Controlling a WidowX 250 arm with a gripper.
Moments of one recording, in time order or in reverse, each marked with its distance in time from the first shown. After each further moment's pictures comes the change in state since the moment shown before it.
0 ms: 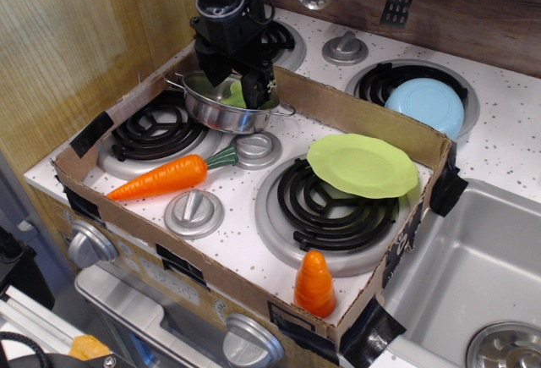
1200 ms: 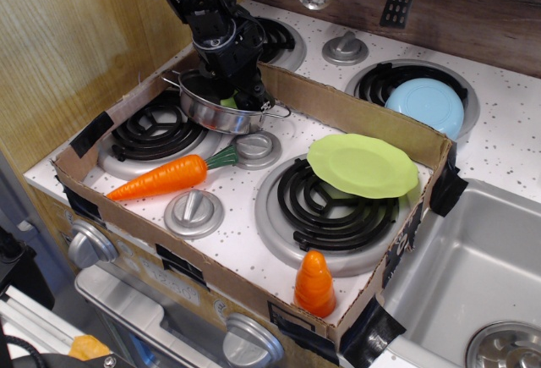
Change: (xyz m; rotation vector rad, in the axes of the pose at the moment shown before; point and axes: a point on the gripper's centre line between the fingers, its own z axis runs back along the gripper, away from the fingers) arm -0.003 0.005 -0.029 -0.005 -0.079 -0.079
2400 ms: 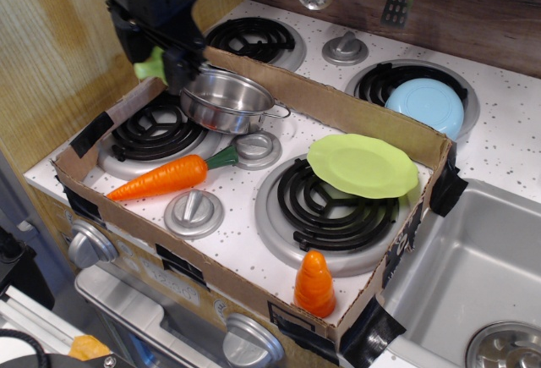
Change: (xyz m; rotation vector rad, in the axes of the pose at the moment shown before) arm -0.042 -0.014 0.114 0.160 0.145 0.137
